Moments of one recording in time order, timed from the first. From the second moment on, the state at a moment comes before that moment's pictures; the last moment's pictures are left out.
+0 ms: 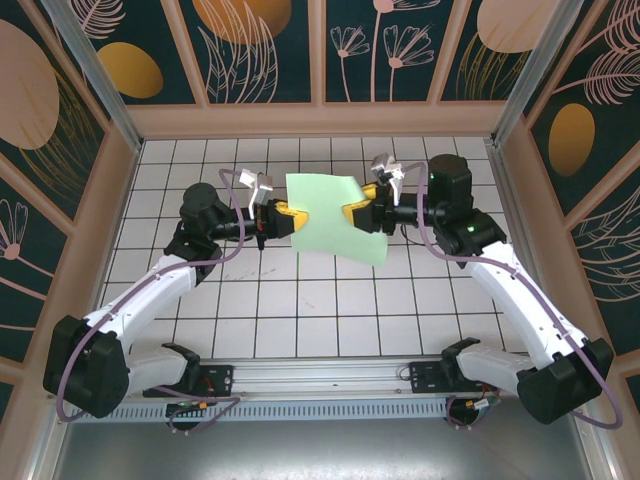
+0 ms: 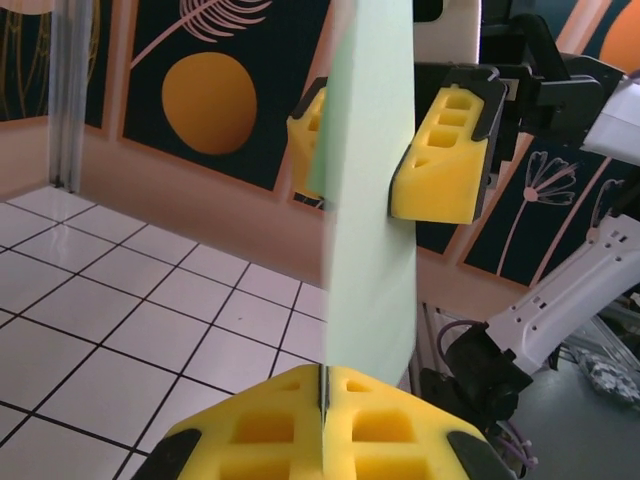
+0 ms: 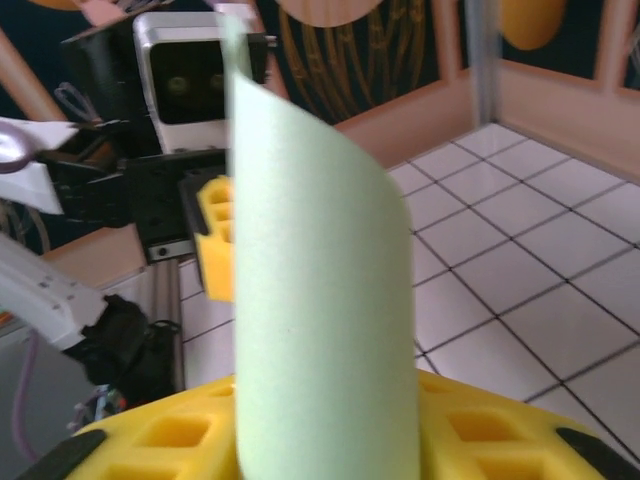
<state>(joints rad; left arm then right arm) -0.43 1.22 0.79 0.46 1.01 -0.36 0.44 1.12 1.10 -0.29 -0.84 0.01</state>
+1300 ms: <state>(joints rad) -0.43 1.92 1.08 -0.07 0.60 -0.37 0.35 1.67 0.87 -0.15 -0.37 0.42</state>
